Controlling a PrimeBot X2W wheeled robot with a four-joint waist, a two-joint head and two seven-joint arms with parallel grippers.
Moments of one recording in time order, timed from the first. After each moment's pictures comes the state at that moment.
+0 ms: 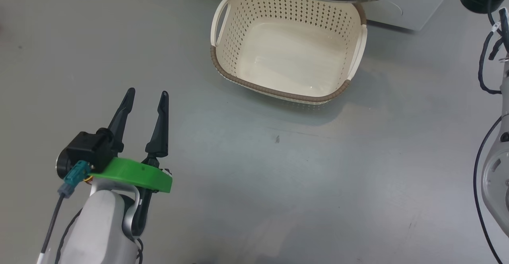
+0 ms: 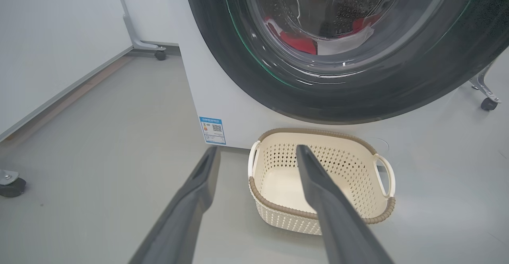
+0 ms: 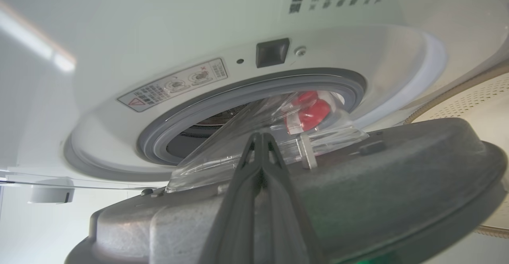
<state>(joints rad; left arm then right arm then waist) -0.34 0.02 -0.18 0.29 -0.38 -0.13 -0.25 -1.24 -0.10 -0.26 0.77 1.35 -0.13 0.55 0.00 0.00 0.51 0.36</state>
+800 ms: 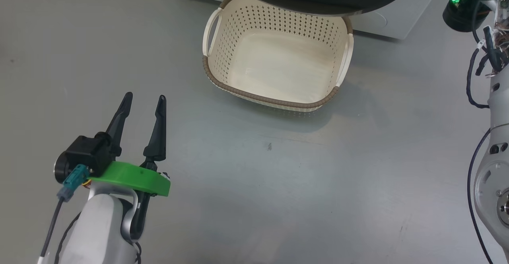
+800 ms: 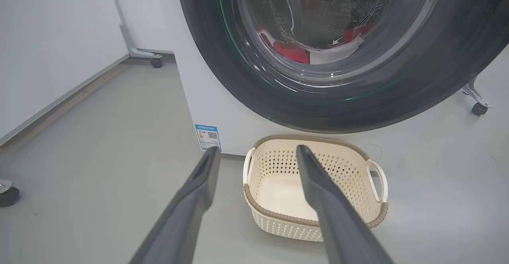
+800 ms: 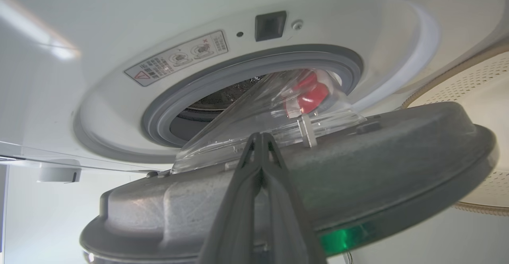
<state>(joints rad) -0.33 0.03 -0.16 0.28 -0.37 -0.13 -0.25 -1.19 -0.08 -0.25 0.77 1.38 -0.13 0.60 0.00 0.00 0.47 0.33</state>
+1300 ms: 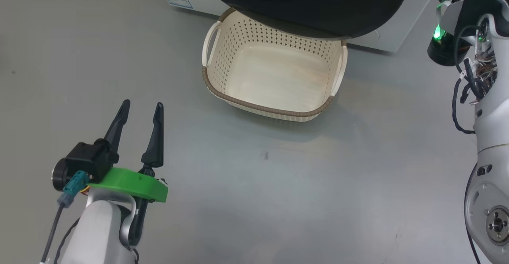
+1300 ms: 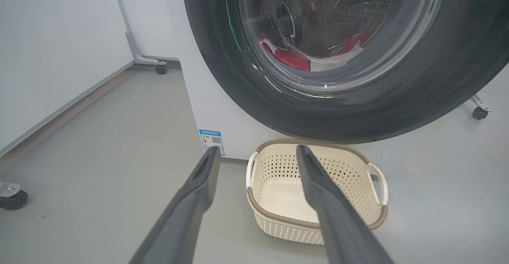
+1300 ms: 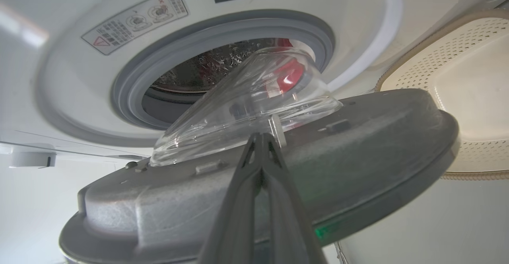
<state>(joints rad) -0.30 0.03 -0.15 0.29 -0.35 -0.13 -0.25 -1.09 -0.08 -0.22 0.78 1.39 -0.13 0.65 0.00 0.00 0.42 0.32</state>
